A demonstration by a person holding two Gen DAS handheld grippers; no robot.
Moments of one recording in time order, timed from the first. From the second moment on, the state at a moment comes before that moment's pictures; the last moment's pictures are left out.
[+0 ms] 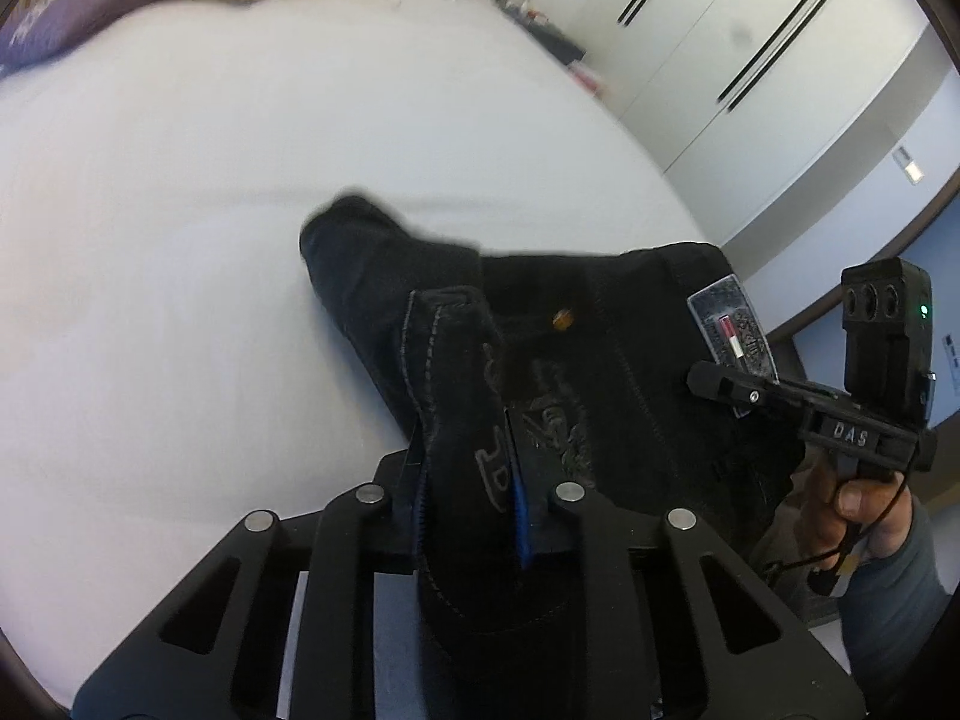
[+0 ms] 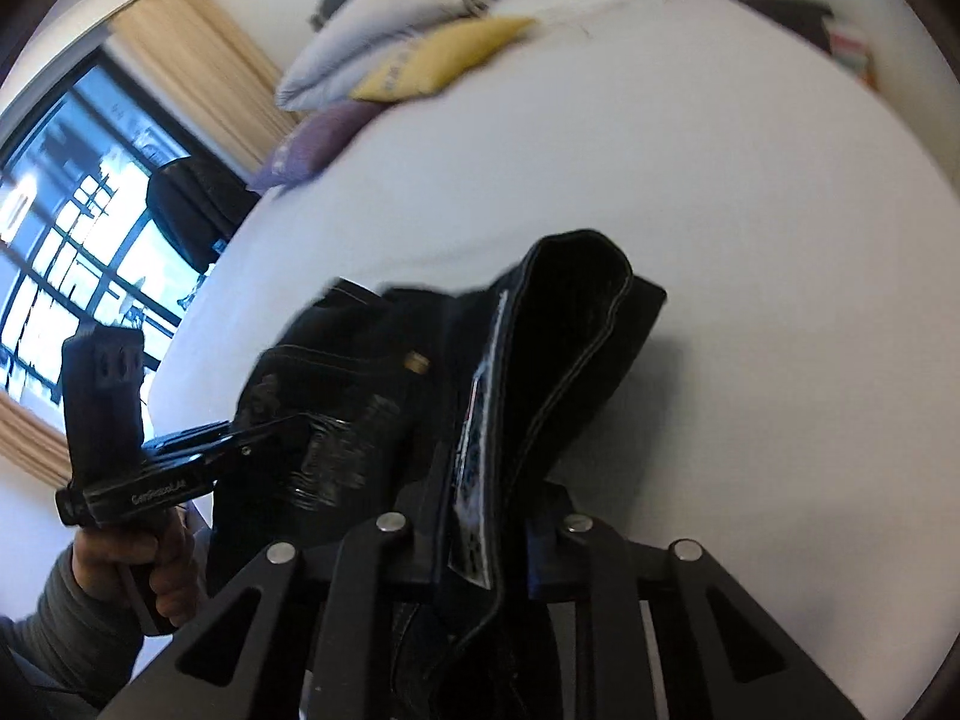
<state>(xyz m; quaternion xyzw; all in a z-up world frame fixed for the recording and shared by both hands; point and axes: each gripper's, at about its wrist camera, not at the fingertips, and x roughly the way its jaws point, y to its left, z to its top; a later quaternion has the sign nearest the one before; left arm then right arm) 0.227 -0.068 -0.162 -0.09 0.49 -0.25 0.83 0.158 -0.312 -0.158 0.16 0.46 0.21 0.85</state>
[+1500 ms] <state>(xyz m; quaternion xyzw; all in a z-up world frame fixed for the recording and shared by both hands) 0.069 -0.078 0.051 0.11 0.07 0.03 0.99 0.043 -0.313 0.025 0.05 0.10 0.01 0.99</state>
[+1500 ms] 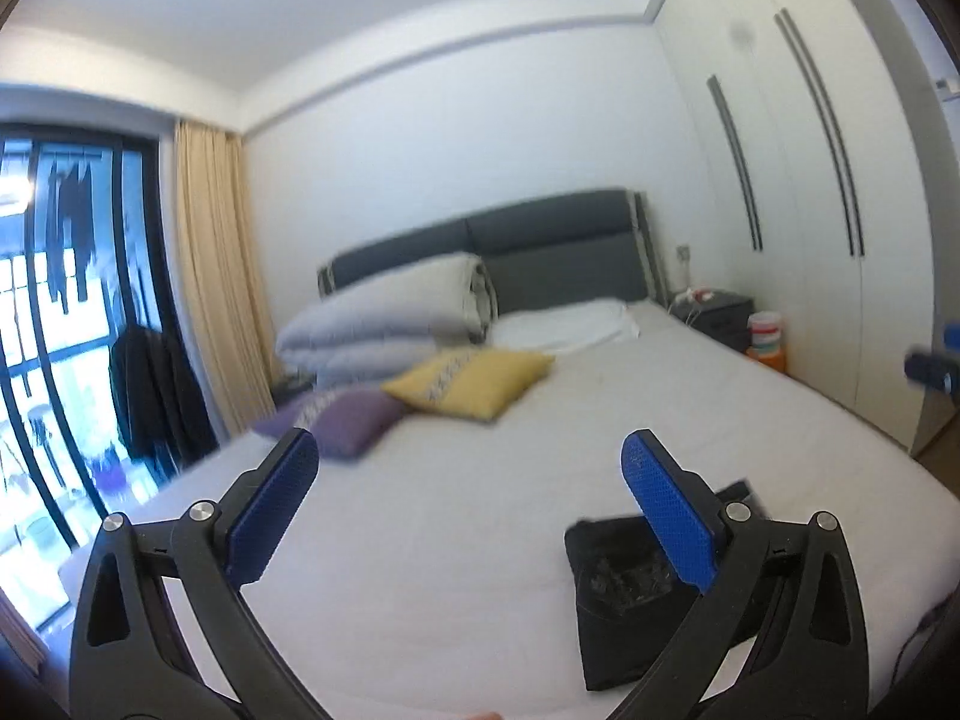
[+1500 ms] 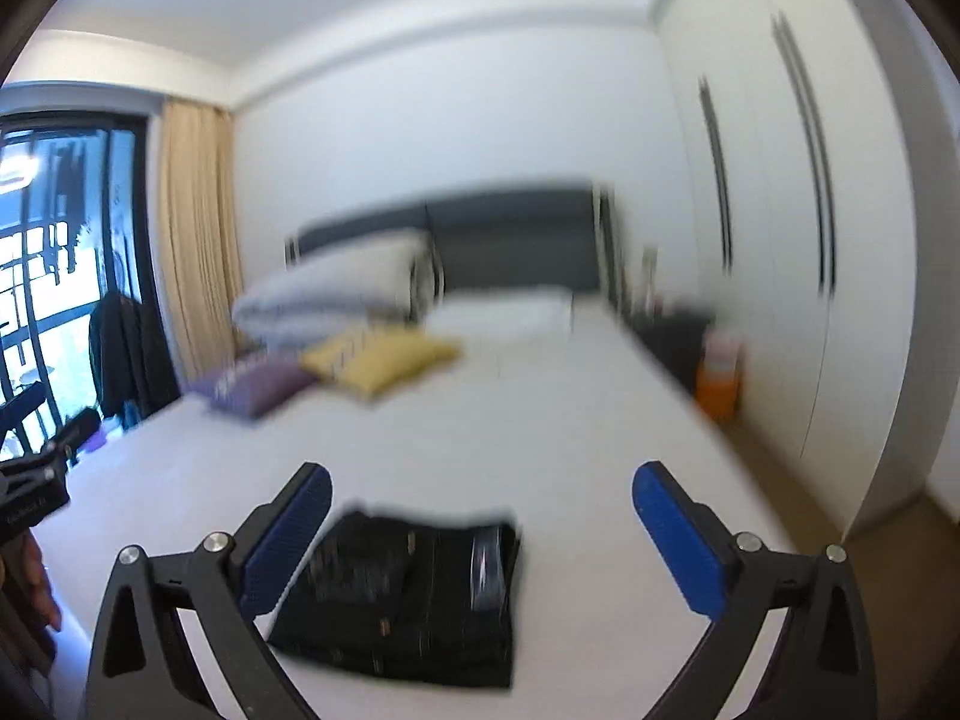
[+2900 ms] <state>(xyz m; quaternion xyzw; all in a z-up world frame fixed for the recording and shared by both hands) 0.114 -0.098 -0.081 -0.01 0.41 -0.01 0.91 0.054 -0.272 -0.017 0.07 0.34 -0.03 0.94</state>
